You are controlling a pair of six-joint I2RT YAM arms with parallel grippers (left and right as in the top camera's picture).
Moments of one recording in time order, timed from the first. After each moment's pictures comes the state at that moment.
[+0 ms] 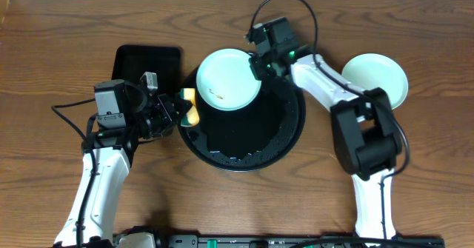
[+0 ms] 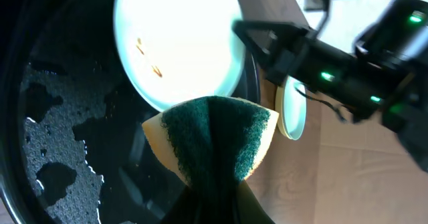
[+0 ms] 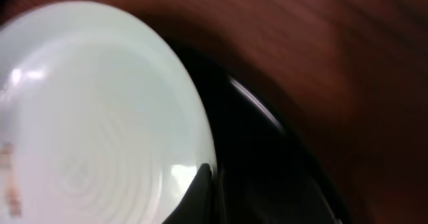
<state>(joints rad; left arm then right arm) 0.13 1.28 0.73 -0.31 0.80 -0.58 0.41 2.23 1.67 -0.41 -0.21 -0.01</state>
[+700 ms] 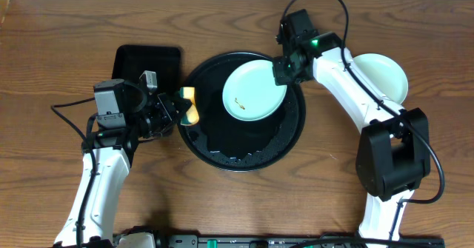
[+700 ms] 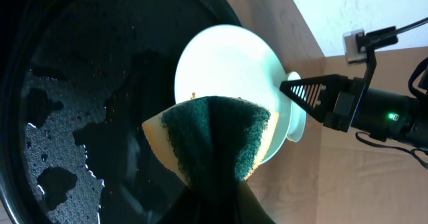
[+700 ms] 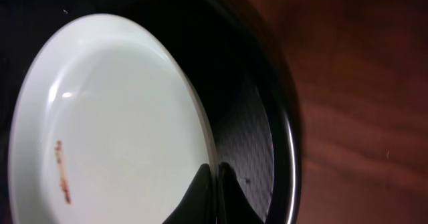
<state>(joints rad) 0.13 1.28 0.73 -0.30 0.80 -0.58 0.37 2.05 1.67 -0.87 -0.08 0.26</state>
